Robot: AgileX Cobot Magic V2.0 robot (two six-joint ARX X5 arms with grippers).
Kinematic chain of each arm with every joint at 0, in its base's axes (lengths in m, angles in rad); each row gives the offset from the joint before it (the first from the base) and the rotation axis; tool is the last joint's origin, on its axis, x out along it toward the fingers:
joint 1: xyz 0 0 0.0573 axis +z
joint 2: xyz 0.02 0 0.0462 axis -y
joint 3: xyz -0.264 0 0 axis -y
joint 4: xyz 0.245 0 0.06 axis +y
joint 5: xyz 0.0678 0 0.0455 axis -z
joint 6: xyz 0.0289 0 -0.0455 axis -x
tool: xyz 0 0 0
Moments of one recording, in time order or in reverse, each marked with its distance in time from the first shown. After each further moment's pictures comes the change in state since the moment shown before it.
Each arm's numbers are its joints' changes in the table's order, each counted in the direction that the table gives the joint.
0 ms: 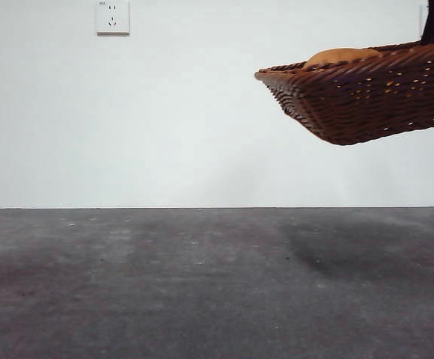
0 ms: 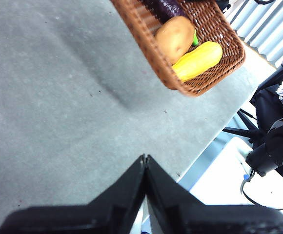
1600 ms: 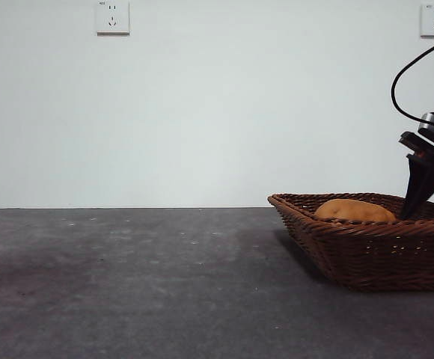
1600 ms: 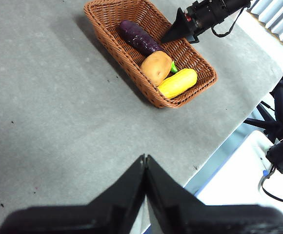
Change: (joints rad) left arm 0.000 -0.077 0.000 0.004 -0.052 -0.016; right arm -0.073 -0.447 -0.171 -0.304 -0.051 0.070
